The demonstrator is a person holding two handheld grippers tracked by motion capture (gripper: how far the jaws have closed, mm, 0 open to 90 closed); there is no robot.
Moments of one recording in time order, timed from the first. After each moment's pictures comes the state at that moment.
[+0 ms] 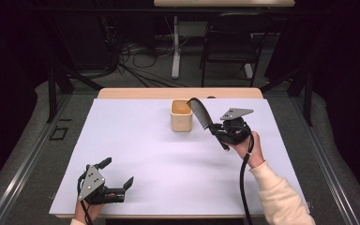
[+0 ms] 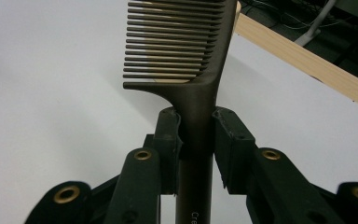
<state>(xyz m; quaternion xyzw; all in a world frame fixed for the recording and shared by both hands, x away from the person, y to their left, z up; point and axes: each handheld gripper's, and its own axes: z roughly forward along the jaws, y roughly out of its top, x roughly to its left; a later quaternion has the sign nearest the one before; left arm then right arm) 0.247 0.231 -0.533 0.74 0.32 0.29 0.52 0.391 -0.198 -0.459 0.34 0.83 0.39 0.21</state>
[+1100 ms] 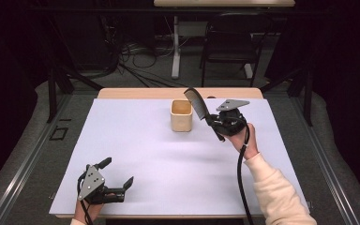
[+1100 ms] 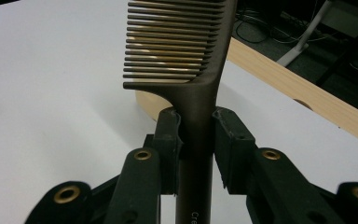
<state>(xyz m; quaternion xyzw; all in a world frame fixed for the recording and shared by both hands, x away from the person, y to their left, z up) 0.247 0.230 -0.533 0.74 0.32 0.29 0.52 0.411 -0.186 -0.445 0.34 0.82 0.41 0.23</state>
